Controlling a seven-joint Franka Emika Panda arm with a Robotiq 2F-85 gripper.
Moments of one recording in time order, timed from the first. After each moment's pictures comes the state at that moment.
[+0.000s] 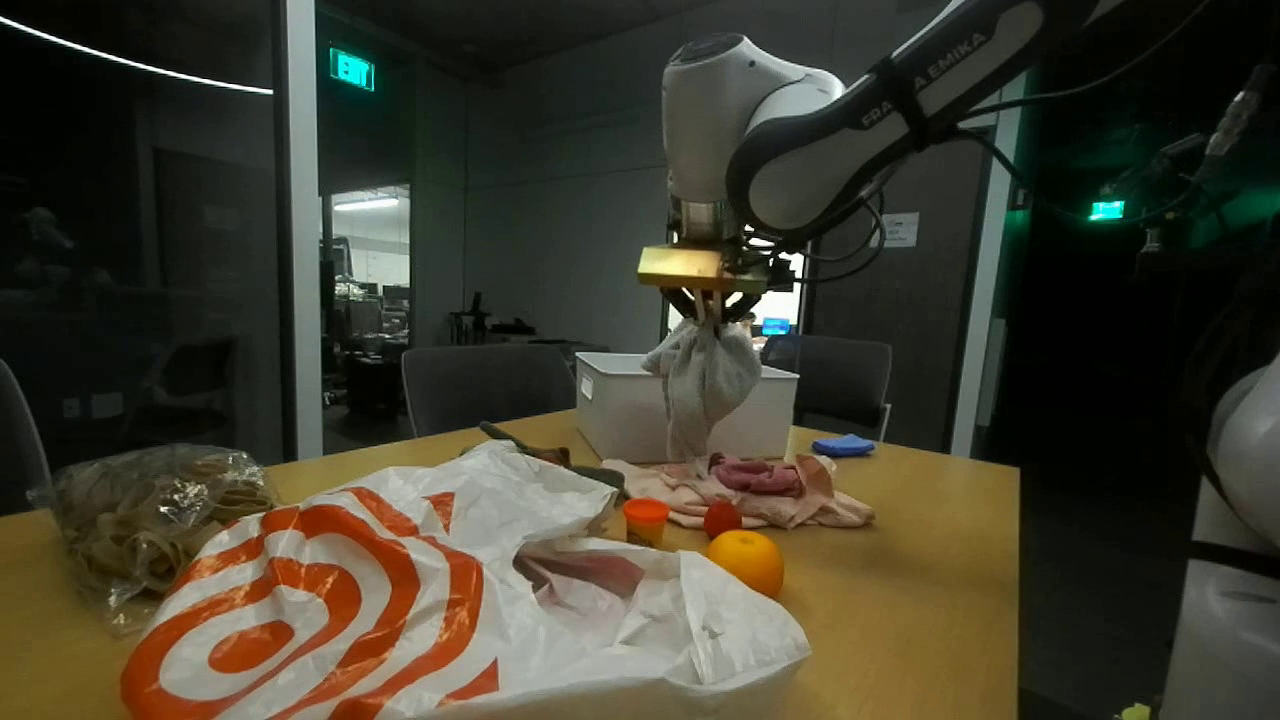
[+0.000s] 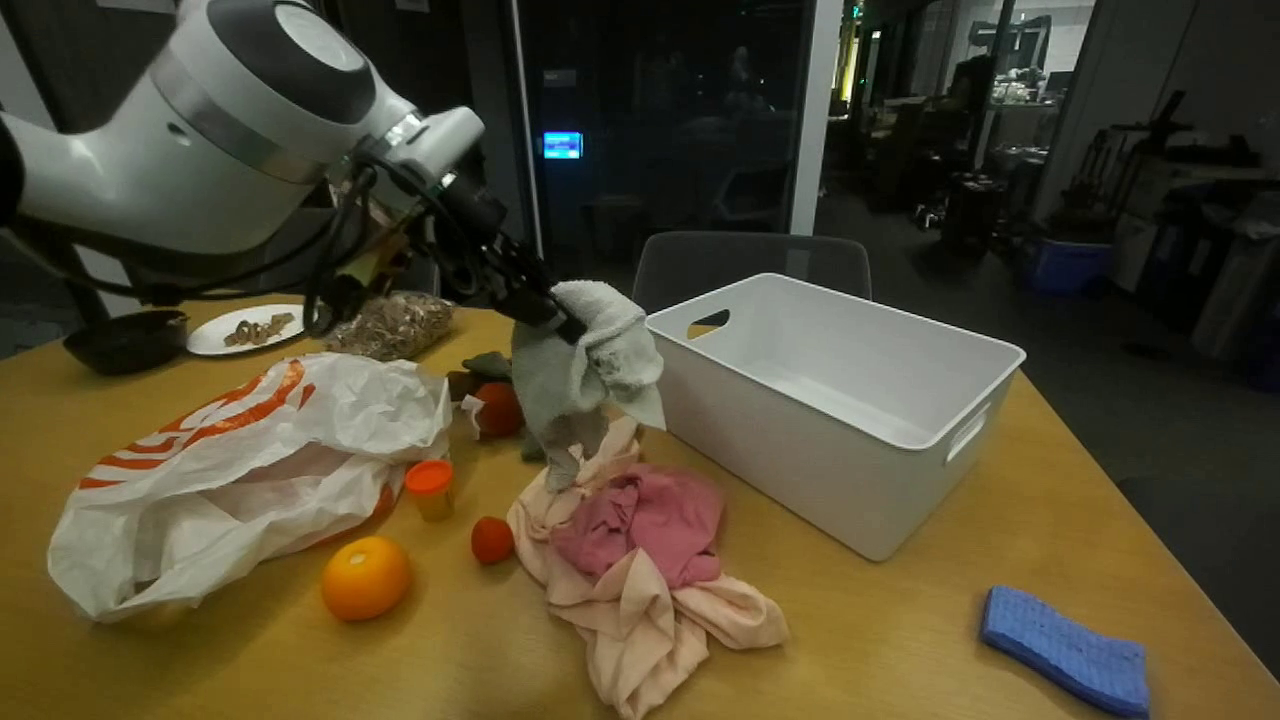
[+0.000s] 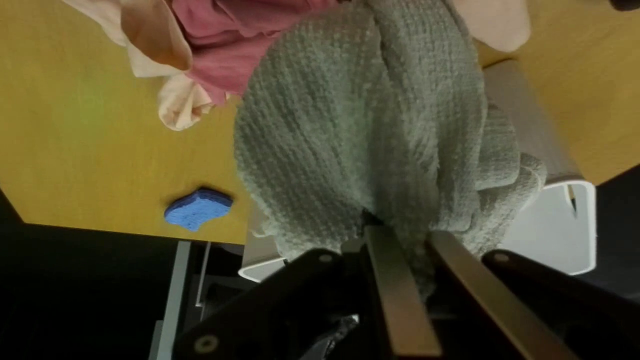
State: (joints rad) arm -0.04 -0.35 0.07 -2.36 -0.80 2.24 1.56
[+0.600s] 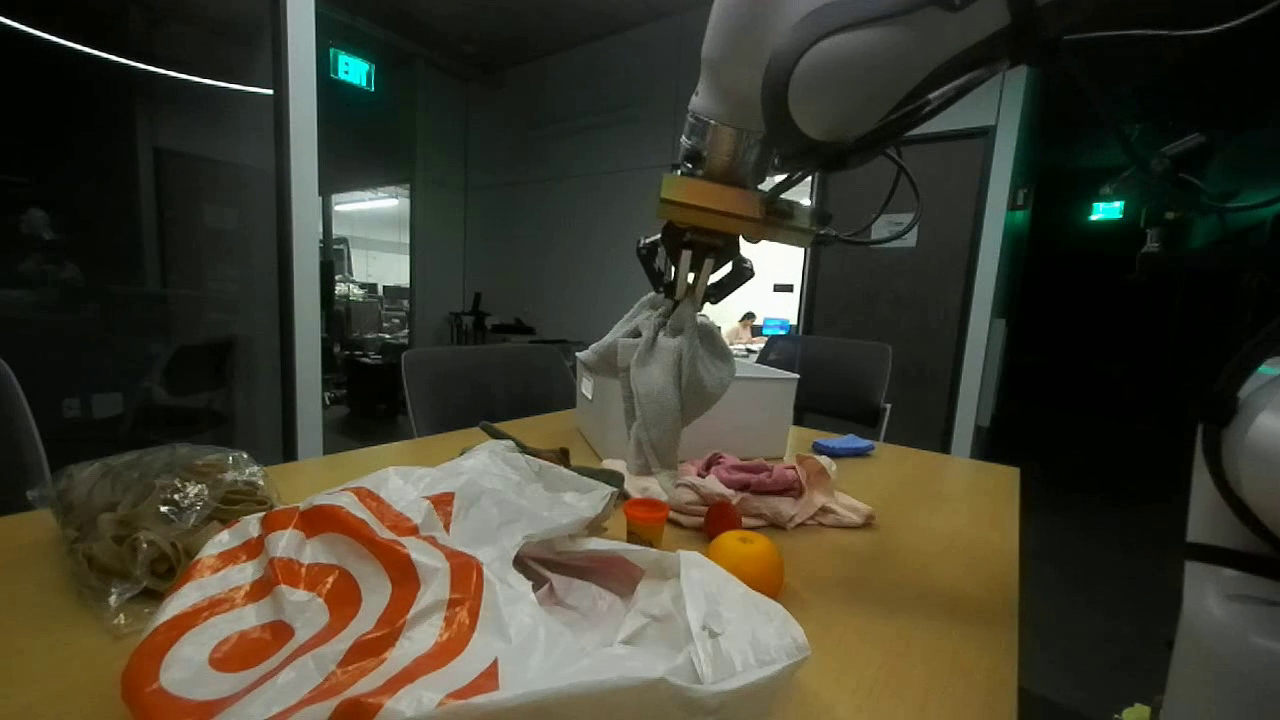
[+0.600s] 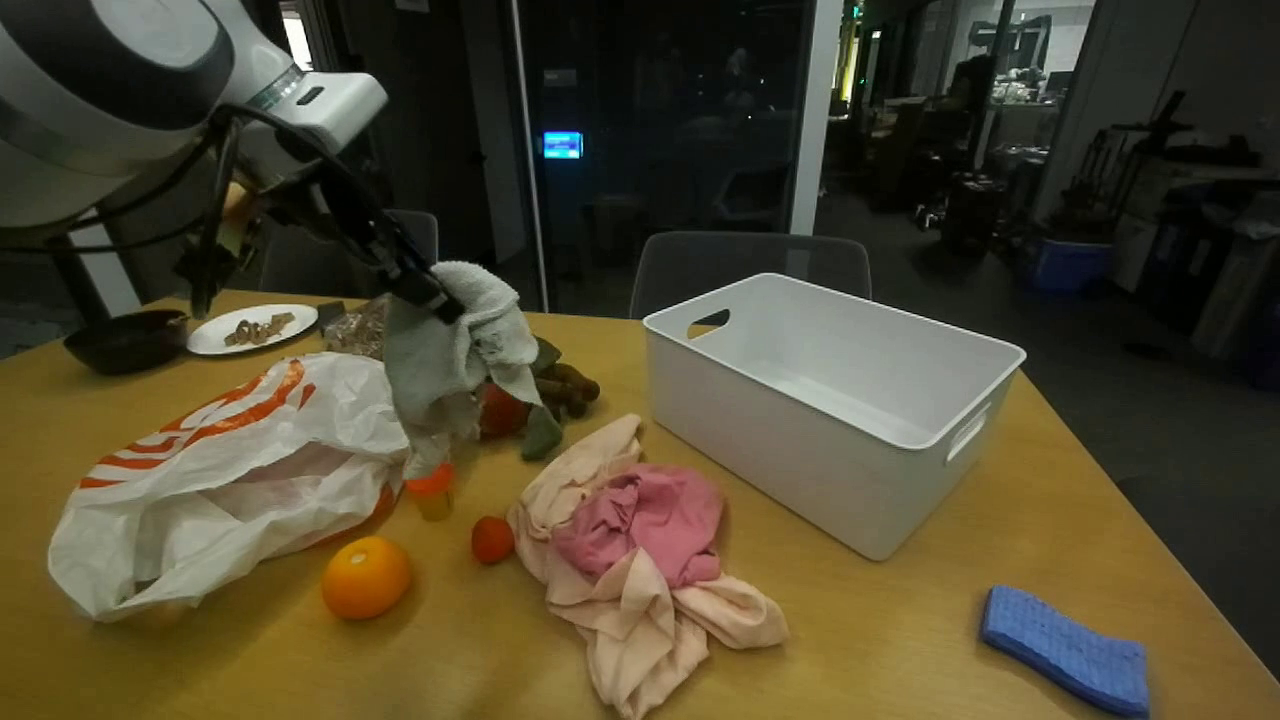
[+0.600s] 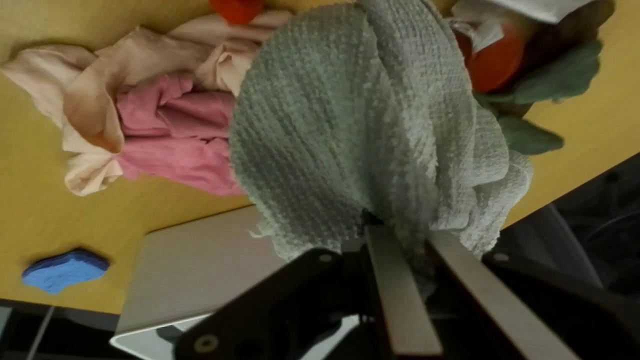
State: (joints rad) arm 0.08 -0.56 0.08 -2.50 -0.43 2.35 1.15
